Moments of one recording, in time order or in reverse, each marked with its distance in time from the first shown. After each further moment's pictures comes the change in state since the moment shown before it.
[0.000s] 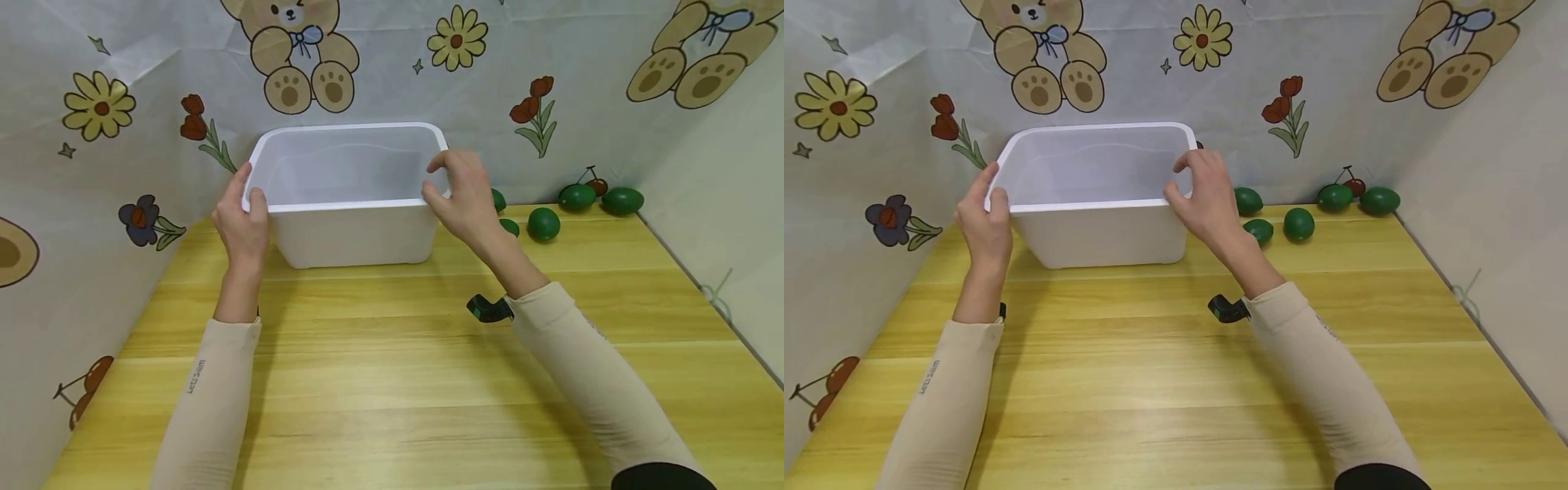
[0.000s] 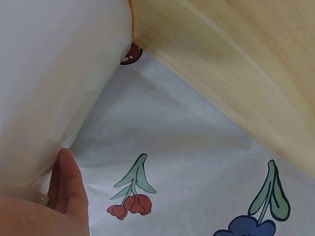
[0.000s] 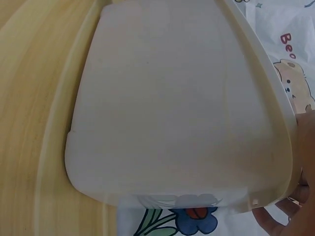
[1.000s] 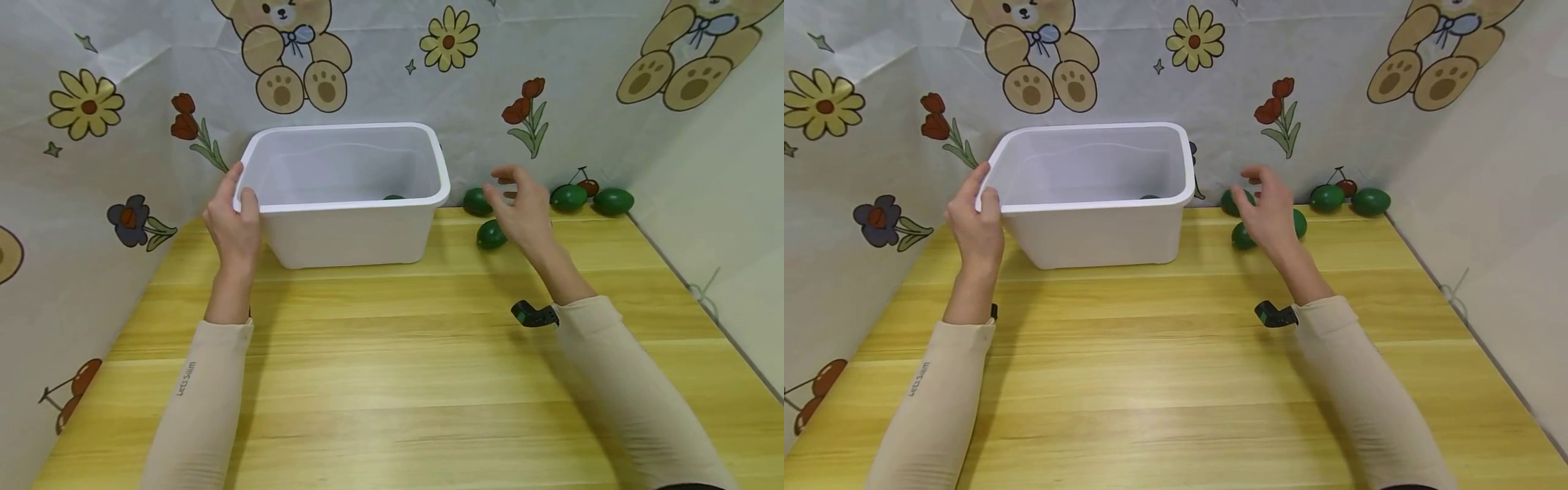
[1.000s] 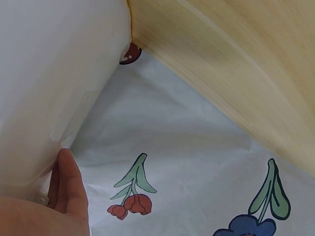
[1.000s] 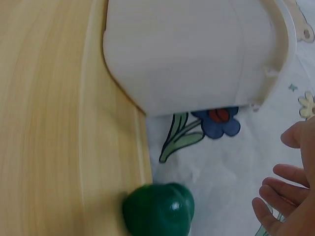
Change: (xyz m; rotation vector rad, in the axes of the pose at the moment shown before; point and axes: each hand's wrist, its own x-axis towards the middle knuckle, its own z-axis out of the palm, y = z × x) left_hand -0.001 0.003 -0.001 0.000 -0.025 -0.027; right_hand -0.042 0.081 -0.049 0.056 0.024 0.300
